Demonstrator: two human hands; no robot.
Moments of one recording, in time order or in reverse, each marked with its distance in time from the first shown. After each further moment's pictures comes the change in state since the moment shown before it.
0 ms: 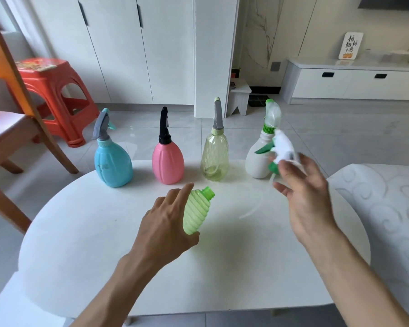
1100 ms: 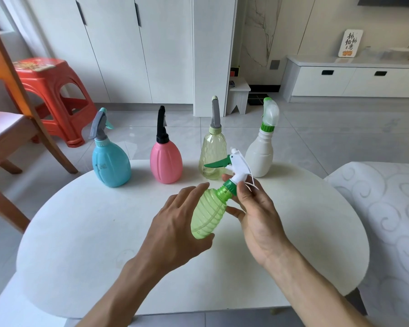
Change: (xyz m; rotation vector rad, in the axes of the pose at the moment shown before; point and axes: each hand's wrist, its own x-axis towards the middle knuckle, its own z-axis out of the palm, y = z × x) left_hand -0.003 0.020 -0.002 -0.131 0.058 0.151; right_hand -0.042 0.041 0.037 0.133 -0.290 0.176
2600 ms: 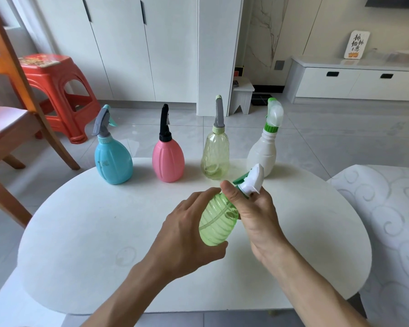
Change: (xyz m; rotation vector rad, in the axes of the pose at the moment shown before) left_hand -0.004 0.020 0.000 -0.243 0.003 -0.020; right_hand 0.000 -0.010 0.009 -0.239 0.044 -0.003
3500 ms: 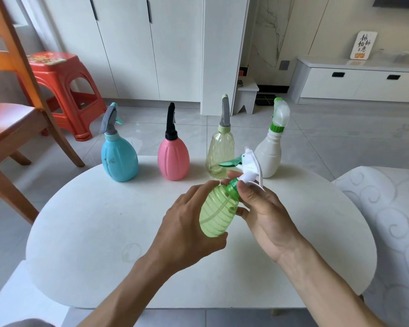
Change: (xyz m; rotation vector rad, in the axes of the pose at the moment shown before) left_hand 0.003 -0.003 -0.006 0.026 0.062 -0.030; right_hand 0.004 -0.005 -0.011 0.251 -0.256 0.103
